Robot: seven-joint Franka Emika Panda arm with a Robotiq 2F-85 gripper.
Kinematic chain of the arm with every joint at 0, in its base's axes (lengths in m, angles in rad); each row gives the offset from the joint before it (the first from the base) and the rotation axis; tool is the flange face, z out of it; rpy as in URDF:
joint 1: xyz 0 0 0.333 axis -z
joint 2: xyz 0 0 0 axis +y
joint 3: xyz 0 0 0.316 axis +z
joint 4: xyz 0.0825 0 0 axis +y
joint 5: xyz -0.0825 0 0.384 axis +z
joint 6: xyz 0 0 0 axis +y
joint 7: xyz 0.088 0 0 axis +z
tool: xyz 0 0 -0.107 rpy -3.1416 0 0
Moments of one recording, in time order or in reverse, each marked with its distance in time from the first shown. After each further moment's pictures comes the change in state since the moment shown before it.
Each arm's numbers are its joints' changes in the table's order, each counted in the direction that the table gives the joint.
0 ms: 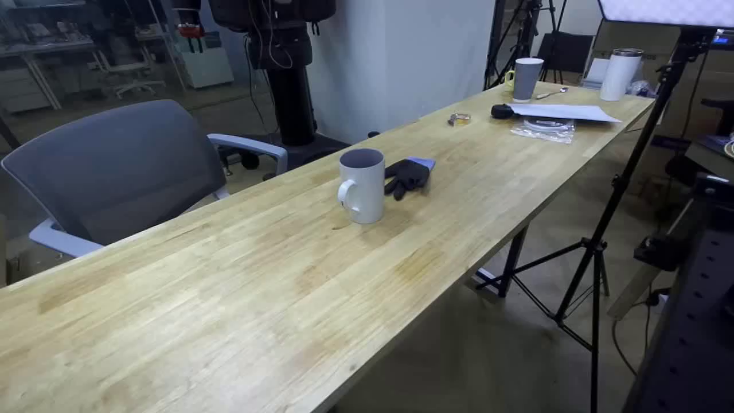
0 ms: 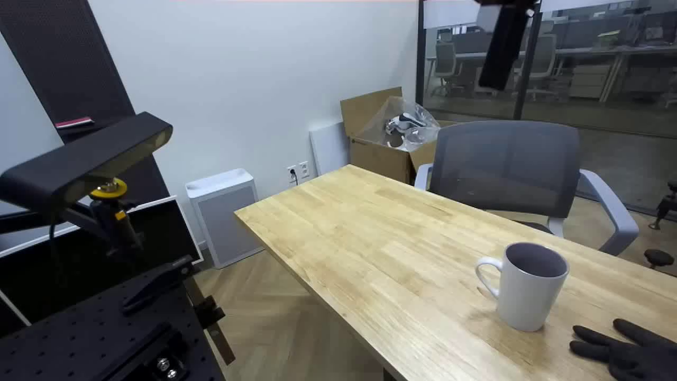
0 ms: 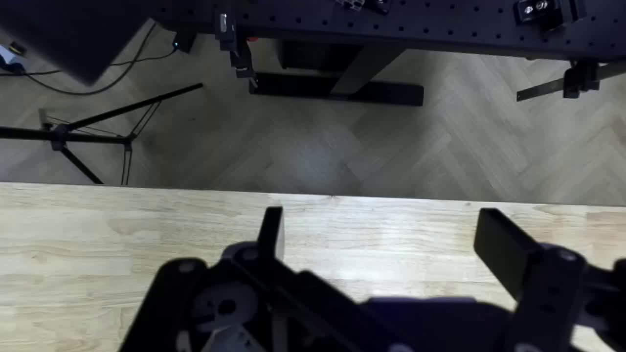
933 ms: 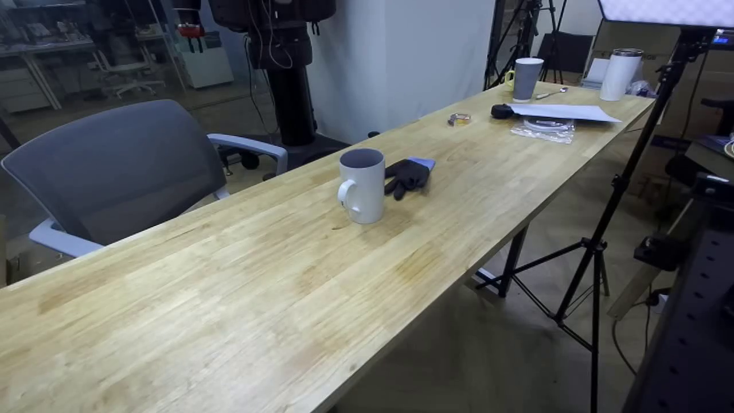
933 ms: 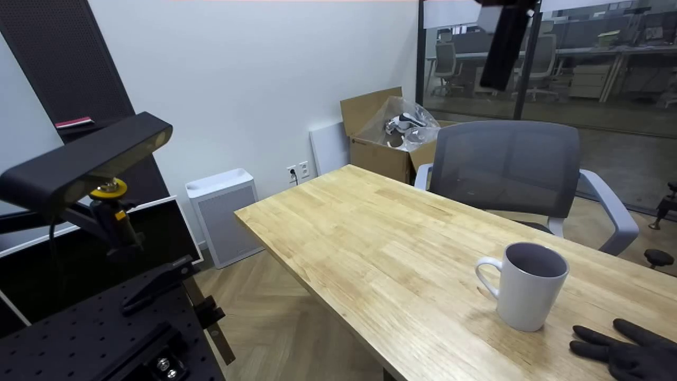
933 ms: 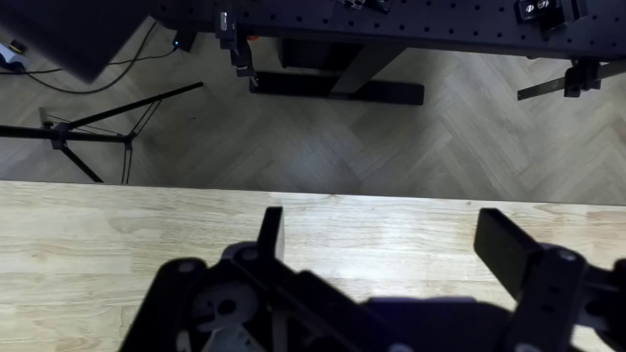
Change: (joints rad) arm 0.000 0.001 0.000 0.000 0.000 -0.004 0.001
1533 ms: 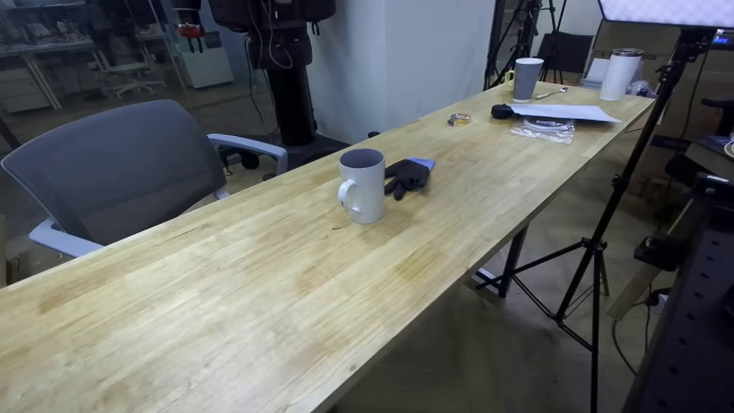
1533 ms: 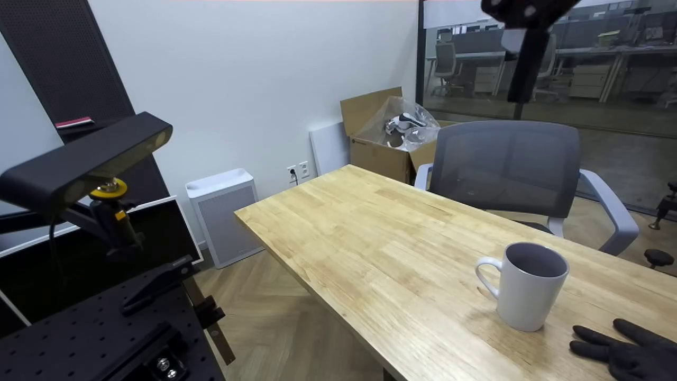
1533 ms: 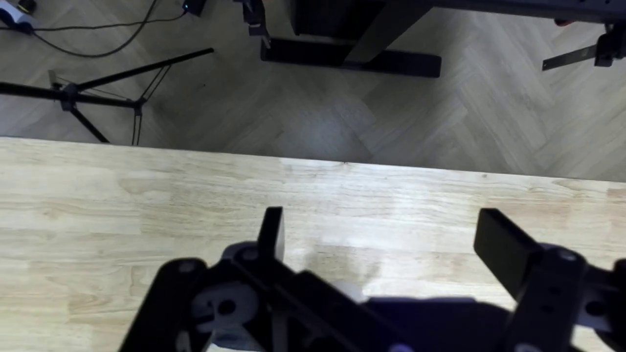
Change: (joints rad) arm 0.001 0.030 0.005 0.005 0.004 -0.112 0.018
